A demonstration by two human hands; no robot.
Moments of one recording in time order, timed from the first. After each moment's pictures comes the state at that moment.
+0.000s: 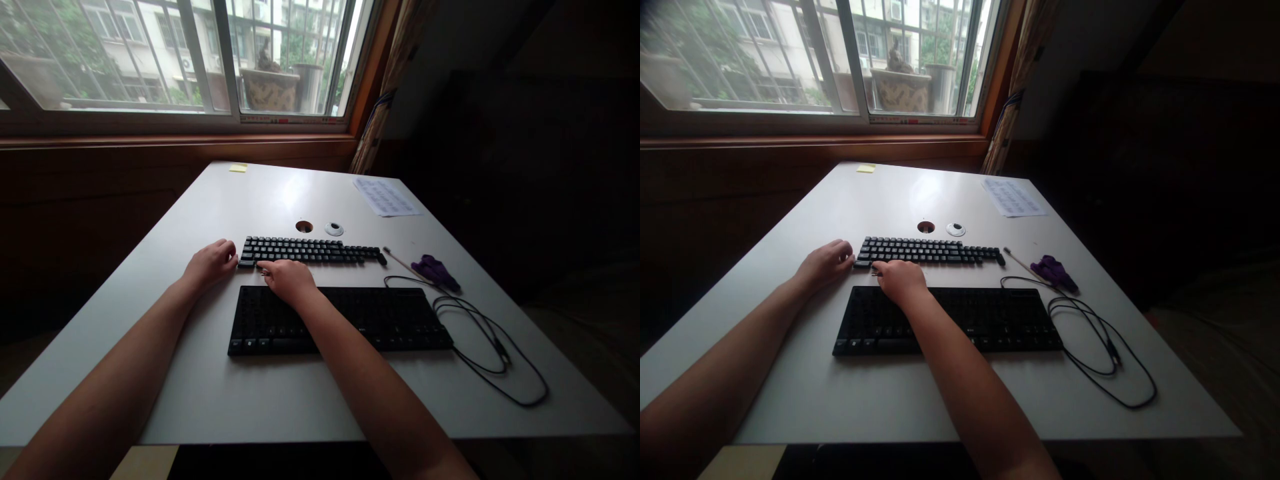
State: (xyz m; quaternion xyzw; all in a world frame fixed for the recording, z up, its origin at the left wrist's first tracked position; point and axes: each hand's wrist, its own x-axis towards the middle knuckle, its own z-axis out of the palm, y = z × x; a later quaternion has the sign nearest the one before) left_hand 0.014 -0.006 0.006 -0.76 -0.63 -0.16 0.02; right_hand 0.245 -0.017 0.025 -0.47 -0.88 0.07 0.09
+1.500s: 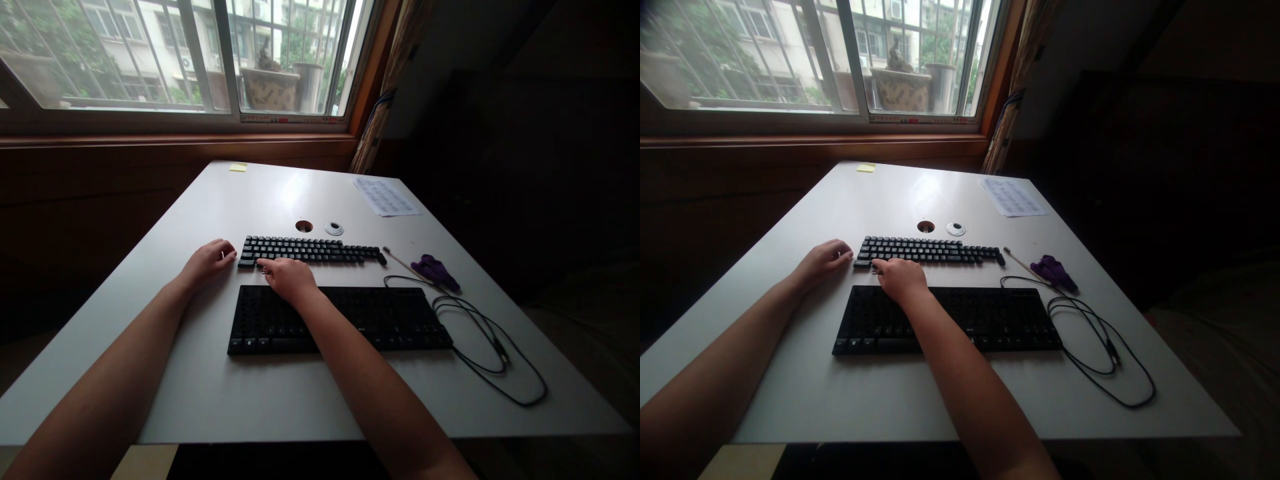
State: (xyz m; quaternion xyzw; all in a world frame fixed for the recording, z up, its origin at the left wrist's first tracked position) left_hand 0.000 -0.002 0.004 -0.77 -0.59 -0.24 -0.08; right_hand 0.247 -0.020 0.032 -0.48 -0.87 0.07 0.08
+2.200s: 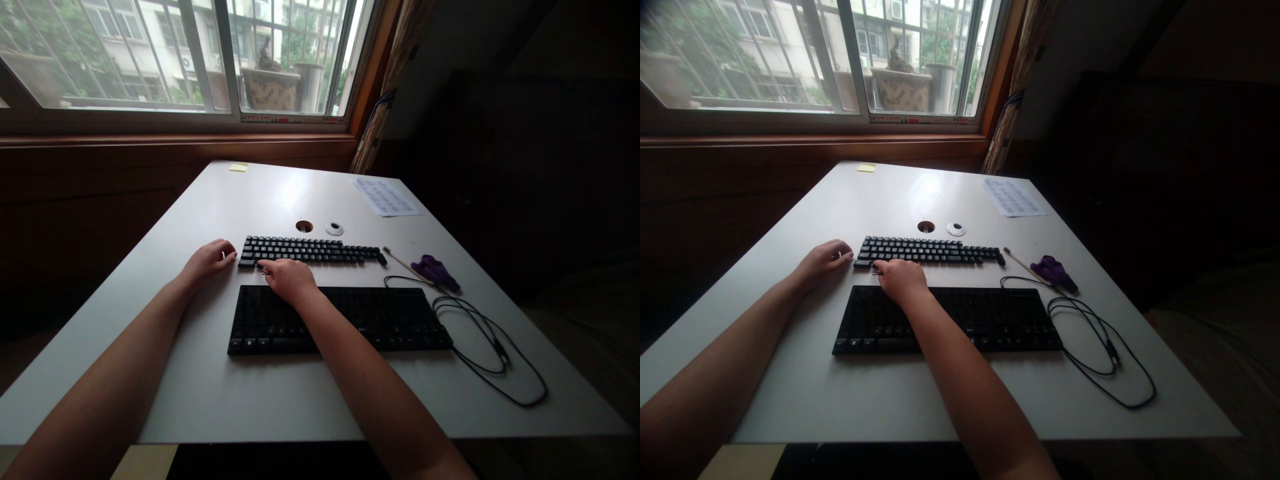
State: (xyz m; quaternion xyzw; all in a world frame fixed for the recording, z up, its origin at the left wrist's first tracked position) left_hand 0.000 -0.002 0.004 -0.77 -0.58 -0.24 -0.09; right_hand 0.246 -0.020 0.032 -0.48 -0.87 0.08 0.07
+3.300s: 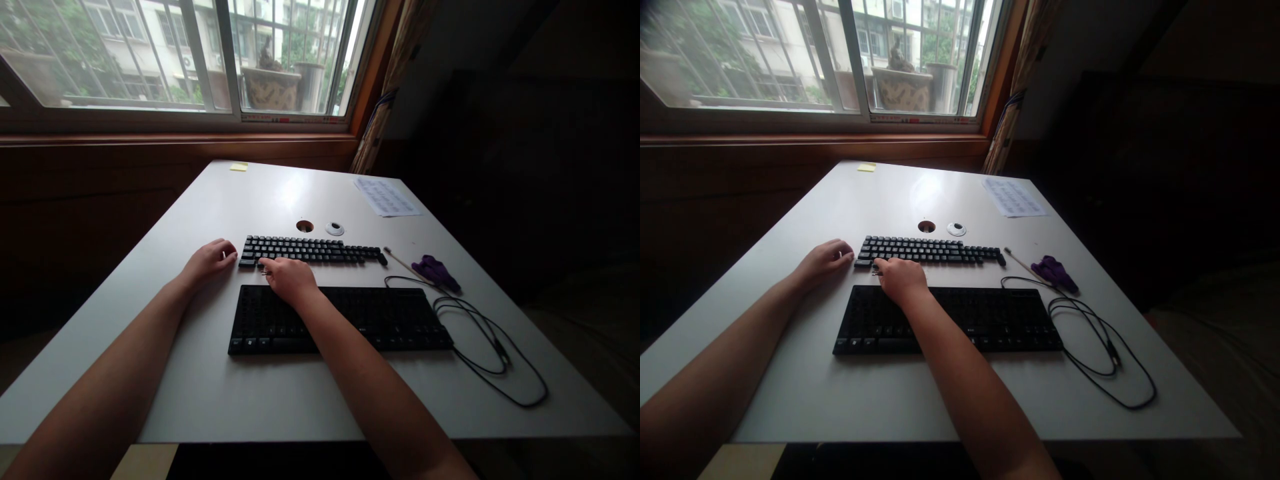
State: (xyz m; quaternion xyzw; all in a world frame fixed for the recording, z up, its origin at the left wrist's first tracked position) left_hand -0.001 -0.001 0.002 -0.77 -0.58 -0.25 -0.09; right_hand 0.247 -0.023 0.035 -0.48 -0.88 0.06 0.06
